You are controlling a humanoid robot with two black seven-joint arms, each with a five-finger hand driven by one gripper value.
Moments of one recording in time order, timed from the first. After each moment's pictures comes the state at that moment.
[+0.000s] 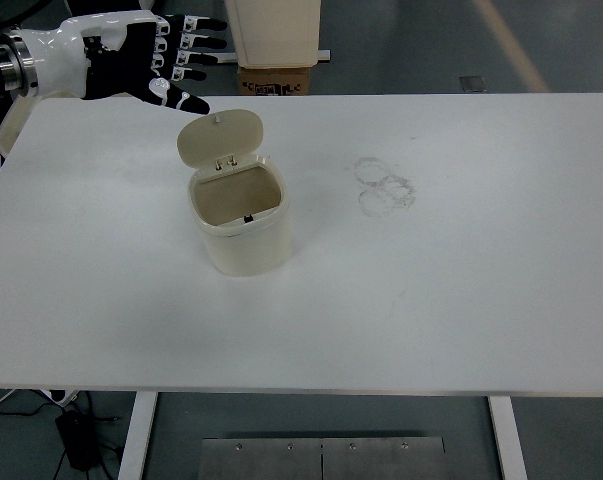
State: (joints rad) left arm -1.44 0.85 -0.10 -1.32 0.15 -0.33 0.12; right arm 0.03 0.00 0.31 0.21 -0.16 0.03 0.06
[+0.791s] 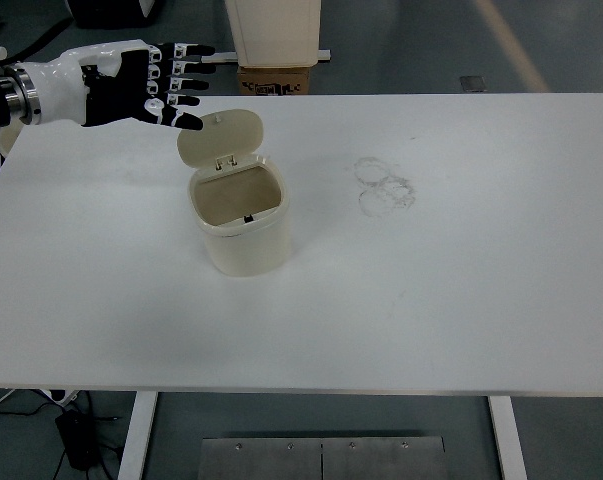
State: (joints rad) left arm -1.33 0.84 -0.13 -1.29 0.09 -0.33 0.11; right arm 0.03 0.00 0.31 0.21 -0.16 0.03 0.06
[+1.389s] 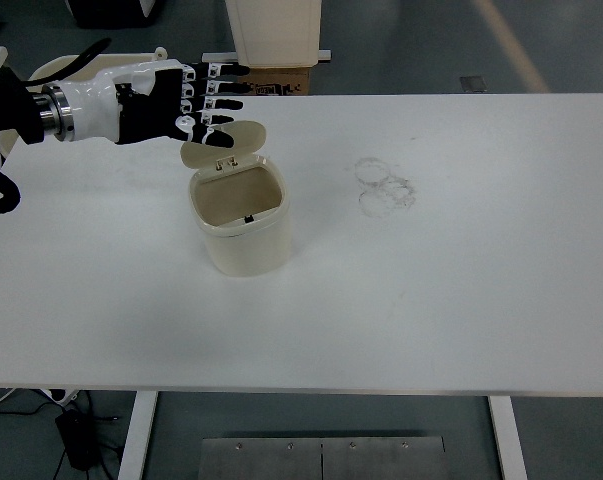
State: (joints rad) left arm -1.32 0.79 -0.14 -1.34 0.05 -0.33 0.10; right arm 0.03 0.00 0.31 0.21 -0.16 0.03 0.06
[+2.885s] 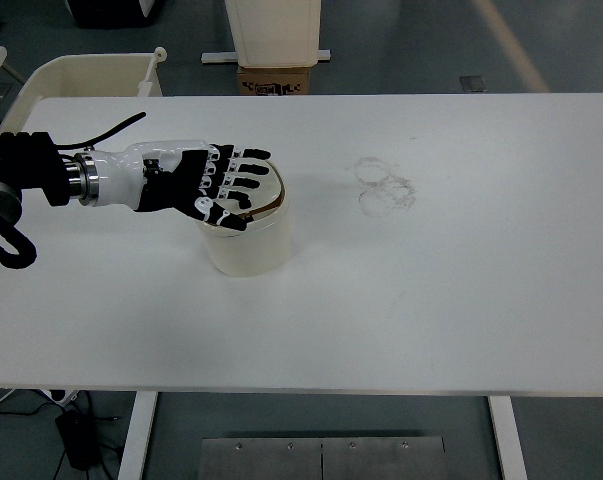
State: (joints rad) left arm -1.22 0.79 -0.09 -1.44 0.13 -0.33 0.12; right arm 0.03 0.00 0.31 0.21 -0.16 0.03 0.06
